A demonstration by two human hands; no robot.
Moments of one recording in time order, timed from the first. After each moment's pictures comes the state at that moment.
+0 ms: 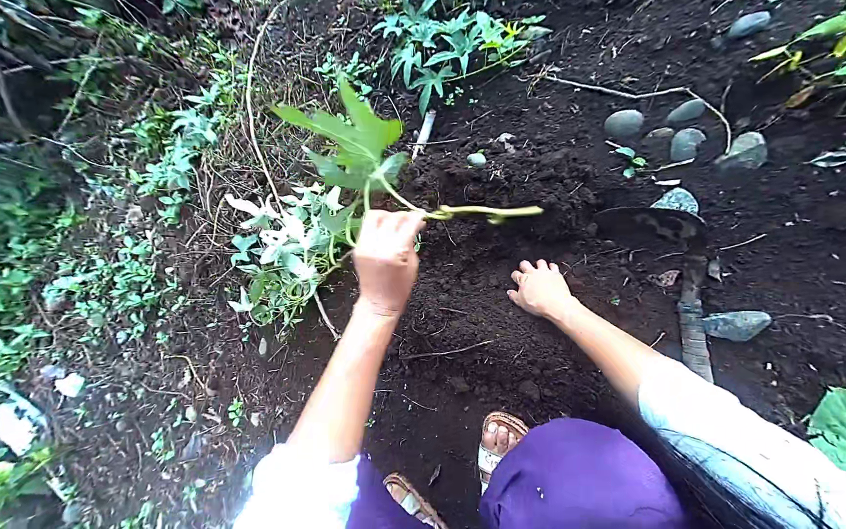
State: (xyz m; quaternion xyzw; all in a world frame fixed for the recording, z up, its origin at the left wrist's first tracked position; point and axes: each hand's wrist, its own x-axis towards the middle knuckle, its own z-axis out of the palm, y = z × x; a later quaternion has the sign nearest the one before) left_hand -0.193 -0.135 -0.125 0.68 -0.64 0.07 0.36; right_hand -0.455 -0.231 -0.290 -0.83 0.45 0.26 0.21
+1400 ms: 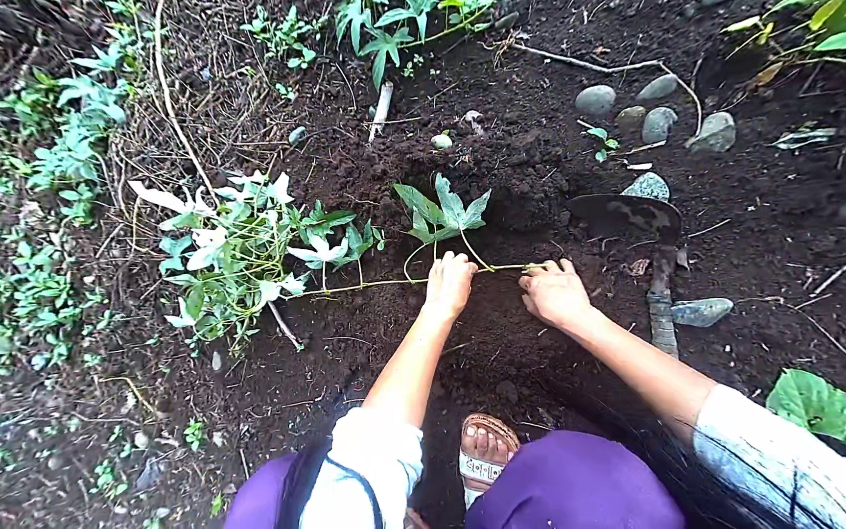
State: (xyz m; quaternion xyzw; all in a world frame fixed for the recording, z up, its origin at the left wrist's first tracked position) left_hand -0.303 -0.175 -0.258 0.65 -0.67 -0.34 0.08; right_hand -0.512 -0.223 -0.251 -0.84 0.44 0.26 0.17
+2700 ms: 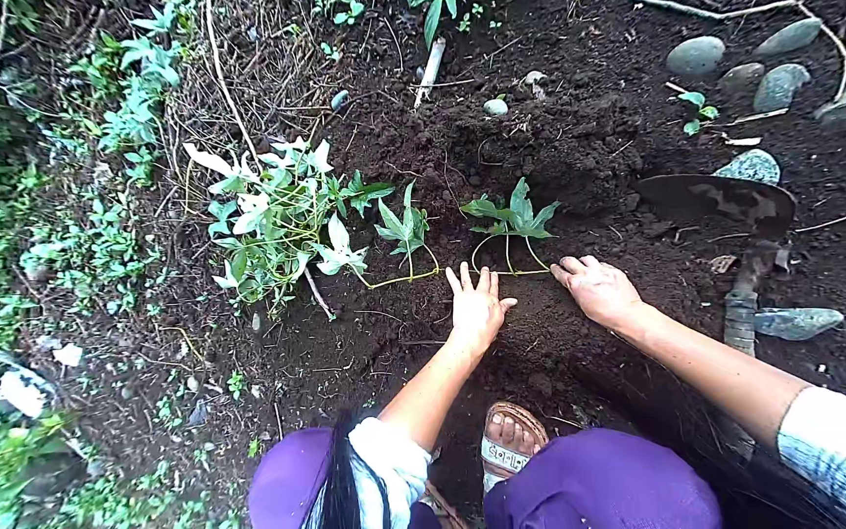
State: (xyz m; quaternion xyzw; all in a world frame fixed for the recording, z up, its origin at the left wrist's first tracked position) left_hand -0.320 -0.115 -0.268 0.68 -0.62 -0.37 -0.16; right_hand -0.511 -0.220 -0.263 -0.88 0.36 0.27 0.18
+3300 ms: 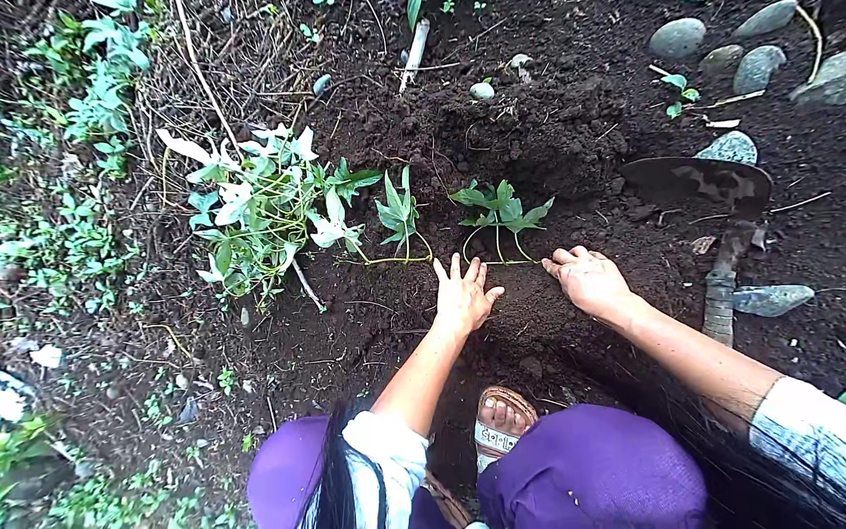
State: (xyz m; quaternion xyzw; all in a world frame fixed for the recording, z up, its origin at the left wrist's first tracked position) left_hand -0.312 -0.111 -0.273 0.65 -0.63 -0.38 -0.19; right_hand -0.515 -0.209 -0.258 -0.86 0.38 0.29 0.18
